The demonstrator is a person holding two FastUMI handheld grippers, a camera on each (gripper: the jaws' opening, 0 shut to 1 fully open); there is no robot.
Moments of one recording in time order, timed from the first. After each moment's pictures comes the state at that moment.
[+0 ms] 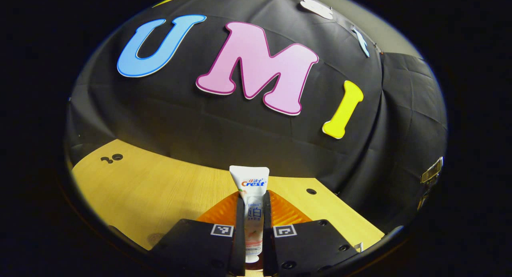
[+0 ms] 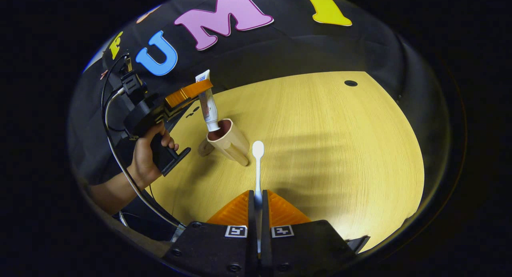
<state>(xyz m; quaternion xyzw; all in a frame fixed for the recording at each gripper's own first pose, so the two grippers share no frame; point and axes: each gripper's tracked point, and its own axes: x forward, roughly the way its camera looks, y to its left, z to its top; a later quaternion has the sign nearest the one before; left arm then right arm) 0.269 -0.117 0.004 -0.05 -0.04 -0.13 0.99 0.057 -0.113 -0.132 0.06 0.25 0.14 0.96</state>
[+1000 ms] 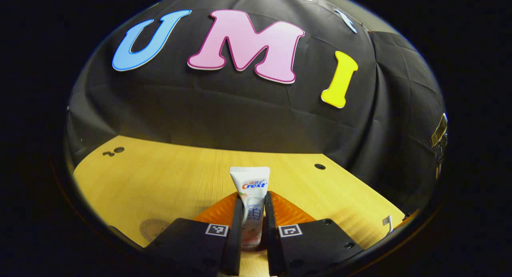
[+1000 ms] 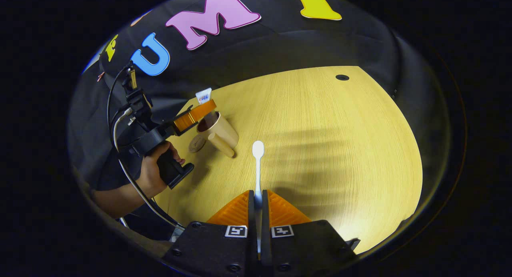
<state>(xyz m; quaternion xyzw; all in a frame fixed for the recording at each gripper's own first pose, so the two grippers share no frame) 0.273 -0.127 -0.077 -0.01 0.02 -0.12 0.99 0.057 -0.140 -0.145 0.07 0.25 0.14 0.96</state>
